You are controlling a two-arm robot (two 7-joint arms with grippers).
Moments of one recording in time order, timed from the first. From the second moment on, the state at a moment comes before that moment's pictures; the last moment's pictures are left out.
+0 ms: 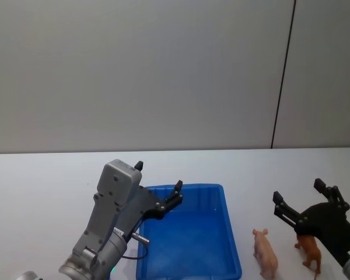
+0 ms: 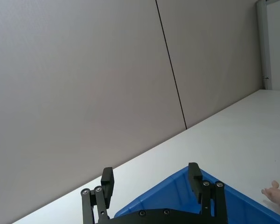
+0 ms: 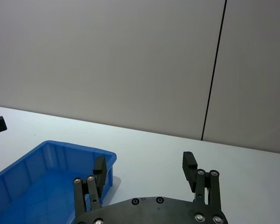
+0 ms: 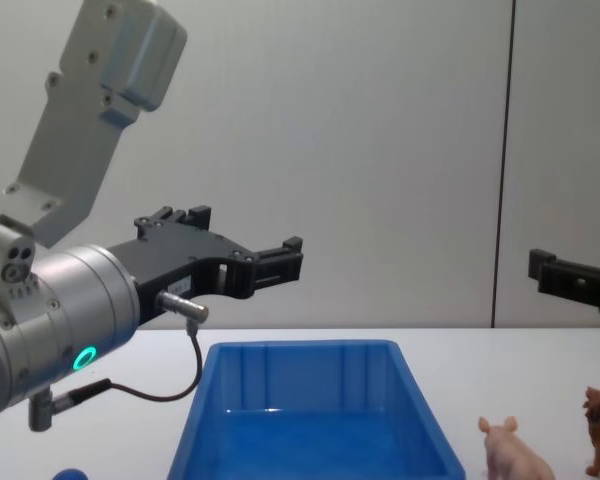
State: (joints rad) left arm -0.24 0.38 0.45 -1.63 -0.20 0.01 -0.01; right arm -0.01 0.34 -0.23 -1.77 0.29 0.03 0.07
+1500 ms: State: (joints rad) left arm -0.24 0.38 0.45 -1.63 -0.20 0.01 -0.01; right arm -0.03 0.41 -0.17 -1.71 0.33 0.13 0.13
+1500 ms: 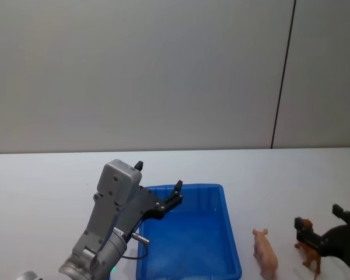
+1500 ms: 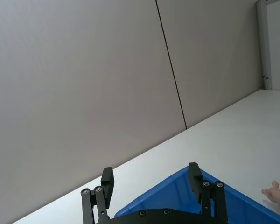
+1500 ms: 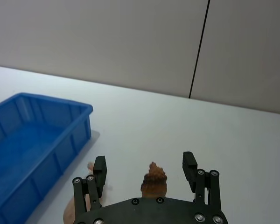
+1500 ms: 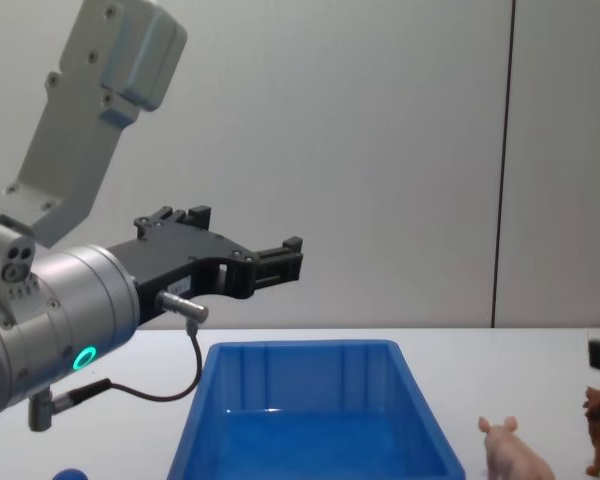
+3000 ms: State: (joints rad) left arm -0.24 0.38 0.45 -1.63 -0.20 0.01 -0.01; right arm 0.03 0.37 -0.18 -1.52 0.42 0.27 0.17
